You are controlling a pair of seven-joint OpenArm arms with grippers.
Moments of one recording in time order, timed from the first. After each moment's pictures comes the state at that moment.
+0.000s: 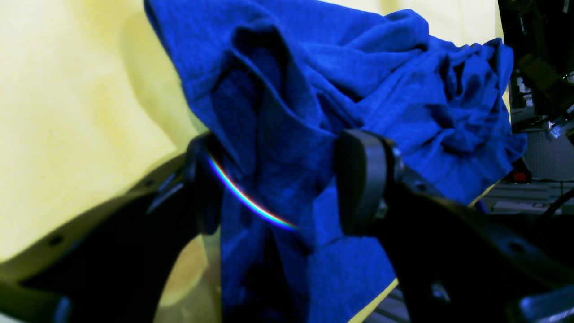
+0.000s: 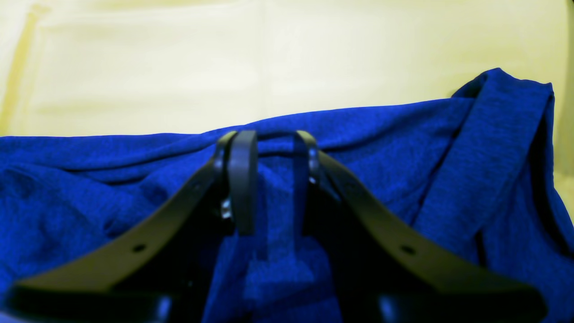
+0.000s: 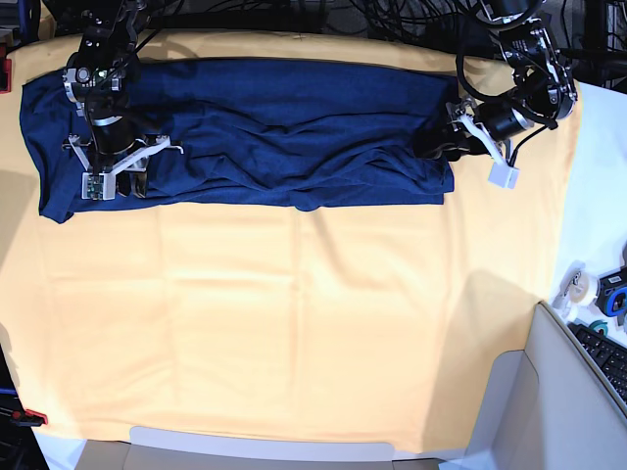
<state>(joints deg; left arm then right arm) 11.8 -7.6 -28.3 83.4 -57.1 -37.5 71.6 -17.7 1.8 21.0 113.5 10.9 14.6 -42.2</state>
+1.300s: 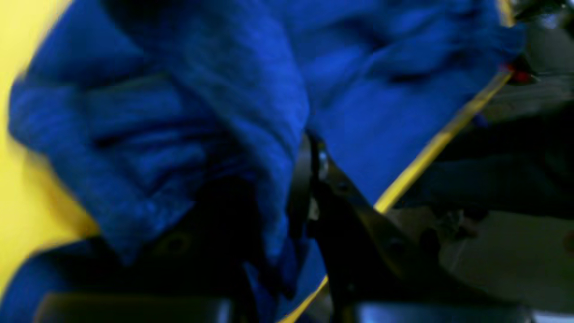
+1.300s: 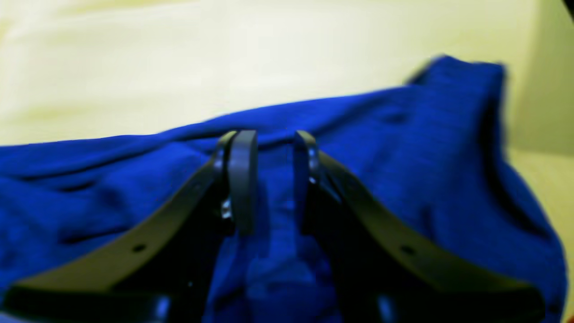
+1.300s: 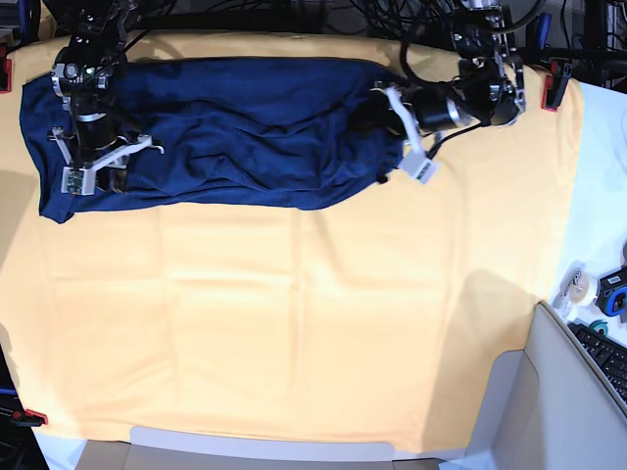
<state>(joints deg) 13.5 -2.1 -9.7 100.1 -51.8 -36.4 74.5 -17.9 1.8 26.9 113.5 11.0 14.6 -42.4</state>
